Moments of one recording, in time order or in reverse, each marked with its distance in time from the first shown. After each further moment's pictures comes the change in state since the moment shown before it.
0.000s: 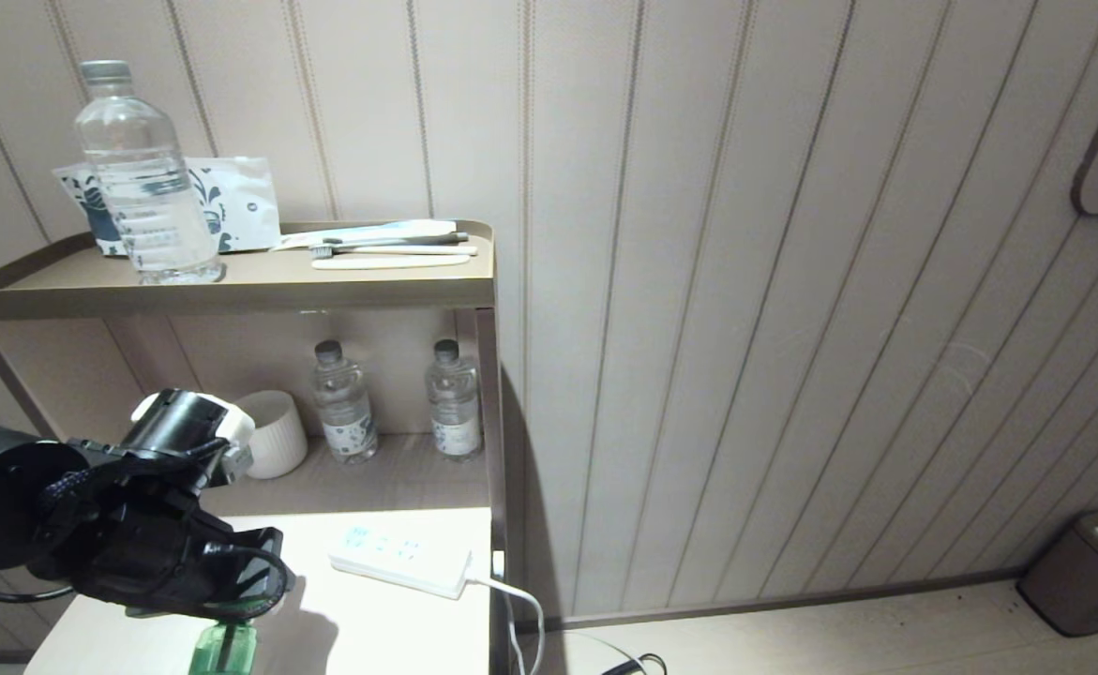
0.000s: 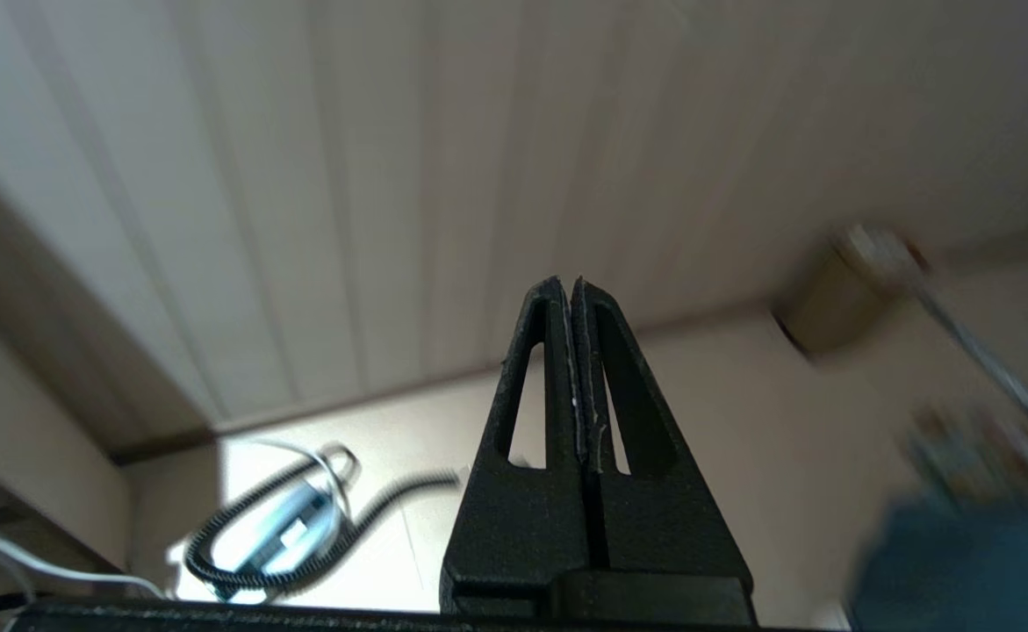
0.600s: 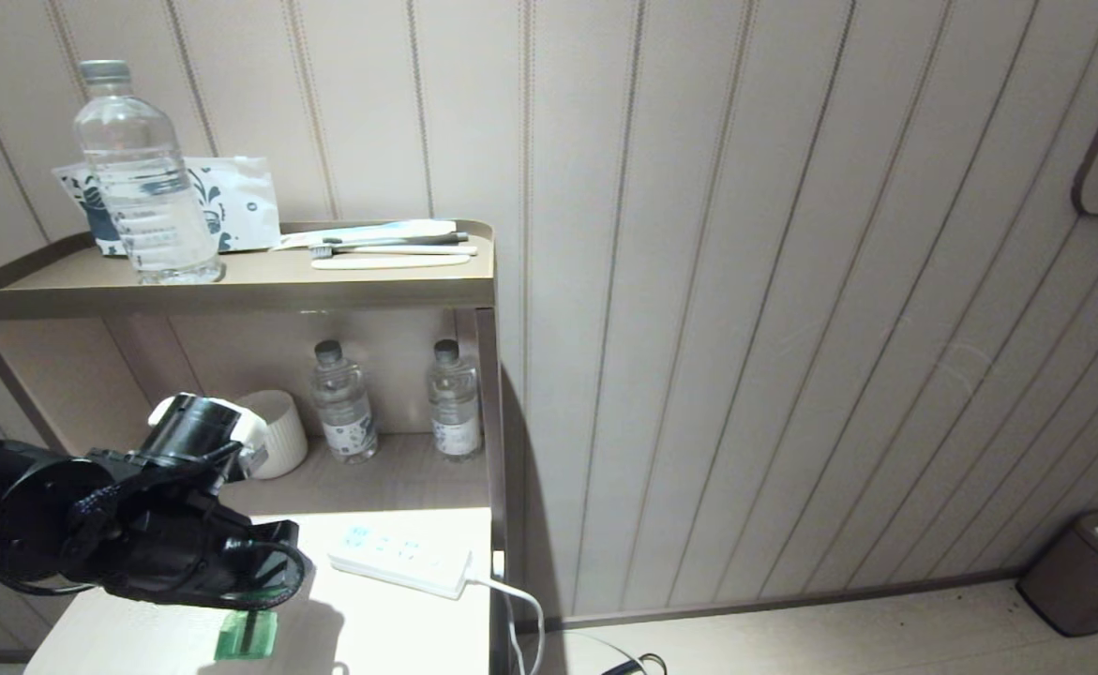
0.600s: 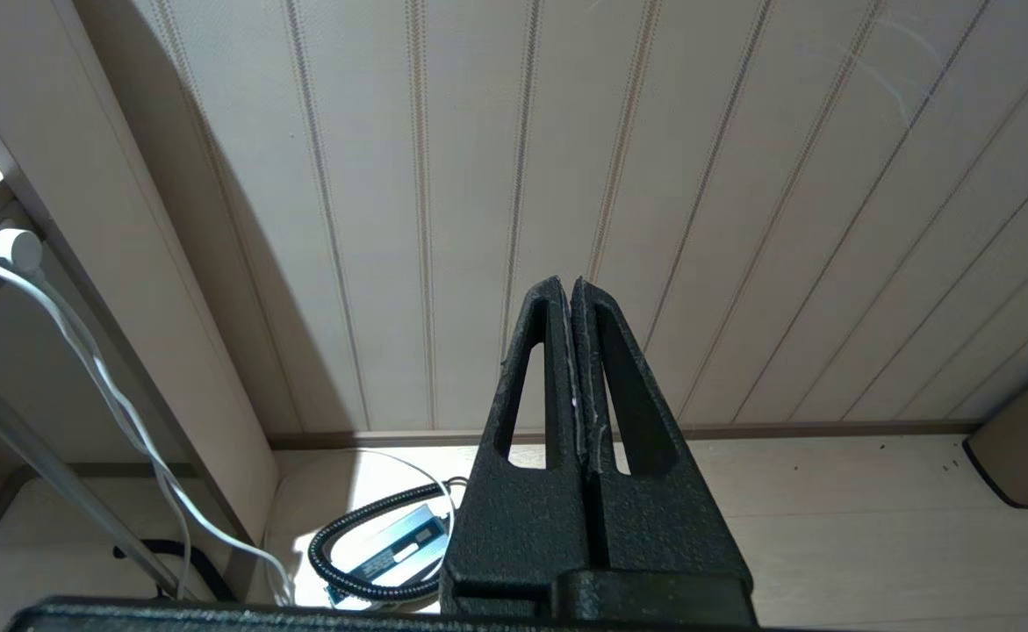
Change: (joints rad) left arm 0.000 0.054 0.049 -0.172 -0.002 0.018; right arm -0.001 -0.062 0.109 -0.093 0.299 0.015
